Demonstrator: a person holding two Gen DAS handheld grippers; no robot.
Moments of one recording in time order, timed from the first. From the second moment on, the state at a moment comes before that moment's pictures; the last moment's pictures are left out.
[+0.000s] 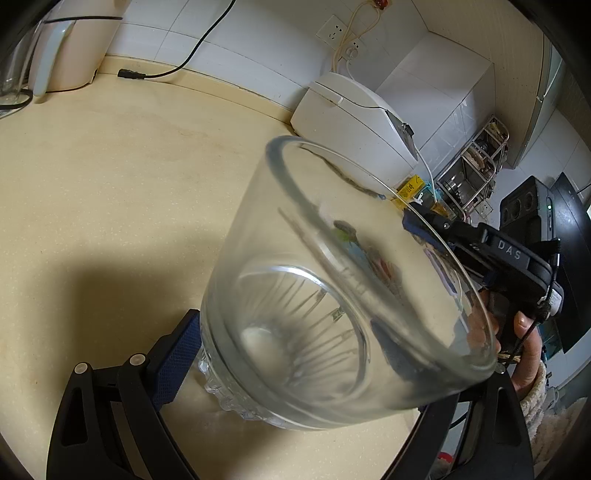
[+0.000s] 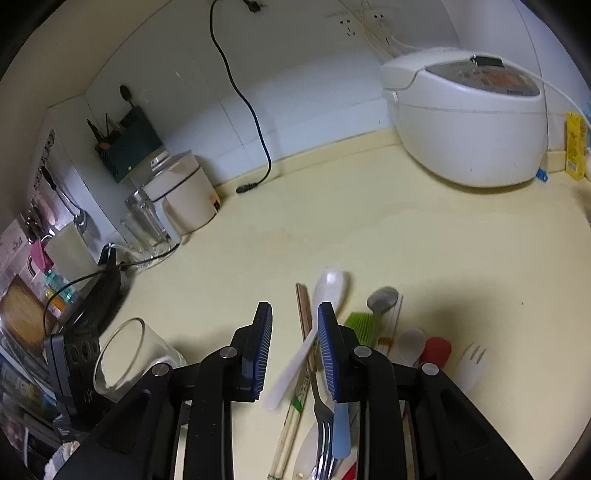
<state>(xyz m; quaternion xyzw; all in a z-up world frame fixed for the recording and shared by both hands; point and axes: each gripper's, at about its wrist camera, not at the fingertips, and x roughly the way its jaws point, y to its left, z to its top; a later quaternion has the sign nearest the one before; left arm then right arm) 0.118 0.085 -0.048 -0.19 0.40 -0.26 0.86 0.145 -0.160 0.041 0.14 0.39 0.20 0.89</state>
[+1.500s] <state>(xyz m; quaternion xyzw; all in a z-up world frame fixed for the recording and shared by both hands) 0.118 0.085 -0.048 -0.19 0.40 -0.26 0.86 0.245 -0.114 -0.021 0.04 0.49 0.22 0.84</state>
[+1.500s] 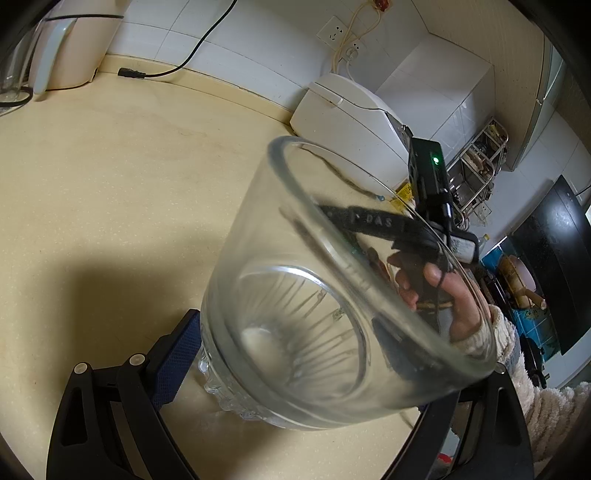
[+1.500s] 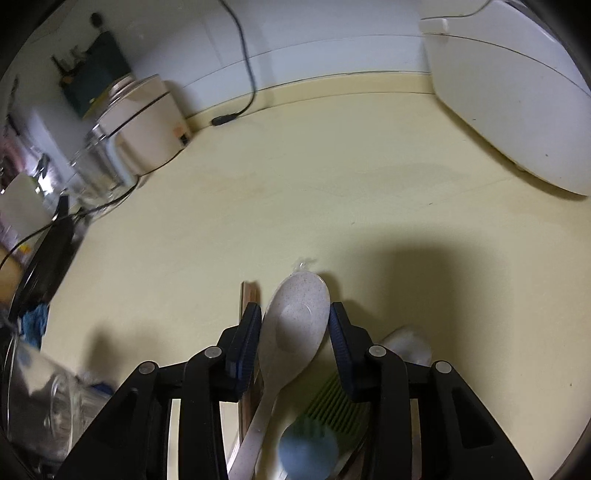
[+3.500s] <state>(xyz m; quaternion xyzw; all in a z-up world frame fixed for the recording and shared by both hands) 0.119 0.086 -0.048 -0.19 0.40 -0.26 0.86 0.158 -0.147 0.068 0.03 0.35 0.22 0.91</state>
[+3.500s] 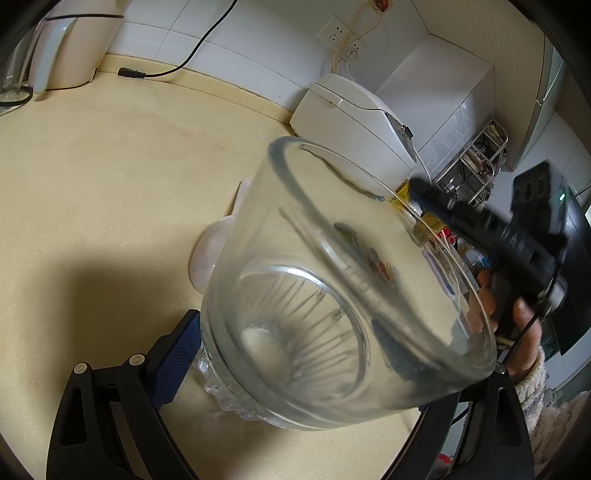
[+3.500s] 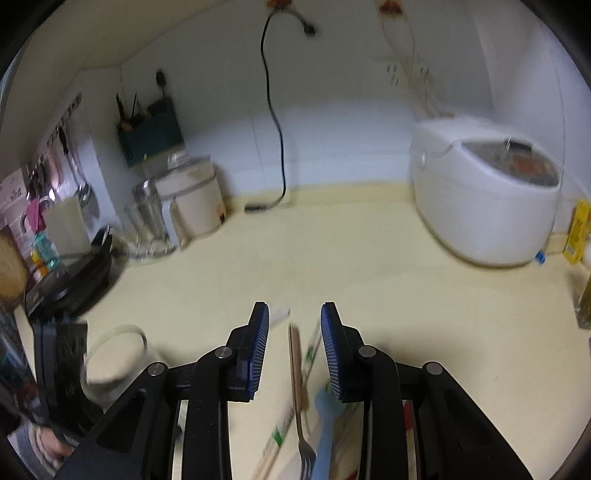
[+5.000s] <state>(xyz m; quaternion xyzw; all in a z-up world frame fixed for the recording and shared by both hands) 0.120 0.080 -0.047 -0.20 0.40 -0.26 0.86 0.194 -0.135 0.041 -0.01 0.43 0.29 0.86</state>
